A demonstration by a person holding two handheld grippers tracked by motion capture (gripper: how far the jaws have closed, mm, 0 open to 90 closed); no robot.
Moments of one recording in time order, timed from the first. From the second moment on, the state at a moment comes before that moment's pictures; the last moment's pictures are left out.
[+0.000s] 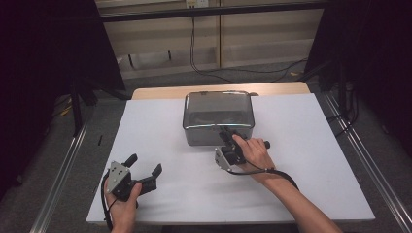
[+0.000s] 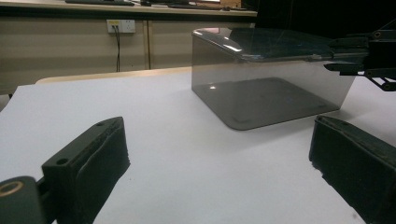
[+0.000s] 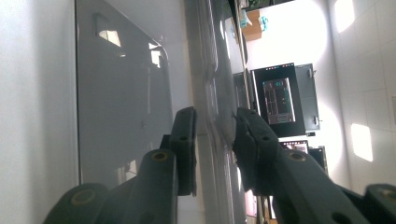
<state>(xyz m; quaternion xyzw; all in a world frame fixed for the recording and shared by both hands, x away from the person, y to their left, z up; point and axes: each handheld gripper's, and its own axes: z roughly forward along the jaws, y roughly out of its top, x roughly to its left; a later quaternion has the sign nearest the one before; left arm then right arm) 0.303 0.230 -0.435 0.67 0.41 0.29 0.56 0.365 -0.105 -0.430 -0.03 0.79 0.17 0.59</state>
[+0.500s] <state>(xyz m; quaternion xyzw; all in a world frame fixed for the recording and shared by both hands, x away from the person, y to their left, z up) 0.304 0.230 -0.435 0.67 0.41 0.29 0.55 0.365 -0.104 -0.427 -0.04 0.78 0.17 0.60</state>
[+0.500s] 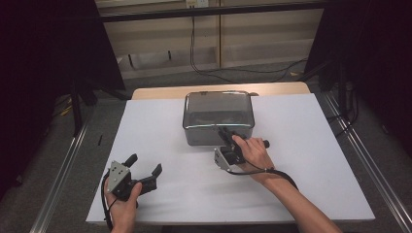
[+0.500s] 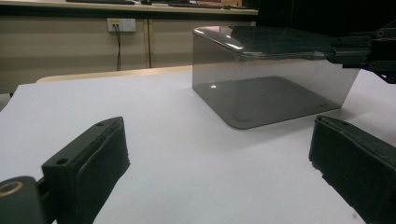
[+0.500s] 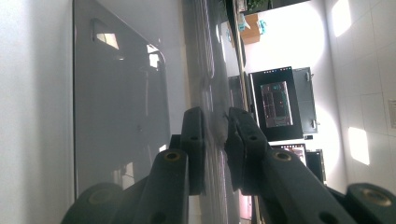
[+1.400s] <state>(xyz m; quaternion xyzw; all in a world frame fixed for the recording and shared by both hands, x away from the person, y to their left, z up) 0.309 0.224 -0.436 0.69 0.40 0.27 0.55 0.366 -0.107 -0.417 -0.04 0.78 0.18 0.60</state>
